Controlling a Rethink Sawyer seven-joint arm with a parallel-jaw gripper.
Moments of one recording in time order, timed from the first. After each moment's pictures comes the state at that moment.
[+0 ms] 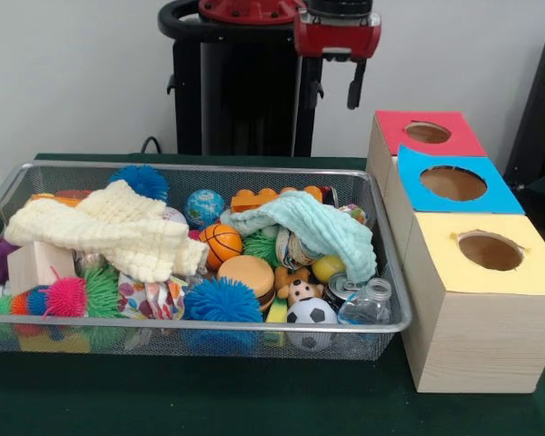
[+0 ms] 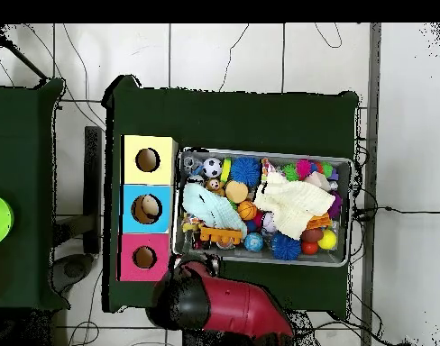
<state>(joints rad) -0.19 -0.96 0.00 2.20 -0.01 0.29 1.57</state>
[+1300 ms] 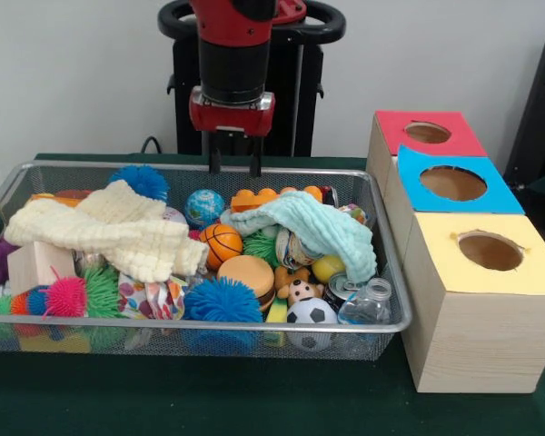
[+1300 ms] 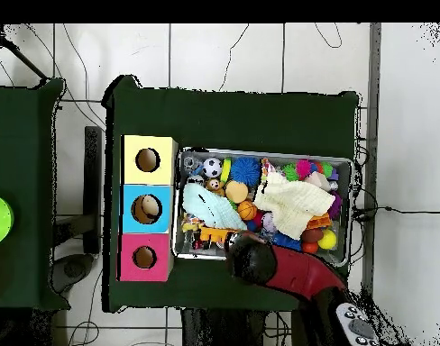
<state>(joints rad) -0.44 -0.68 0.02 1.99 -0.13 0.29 1.57</state>
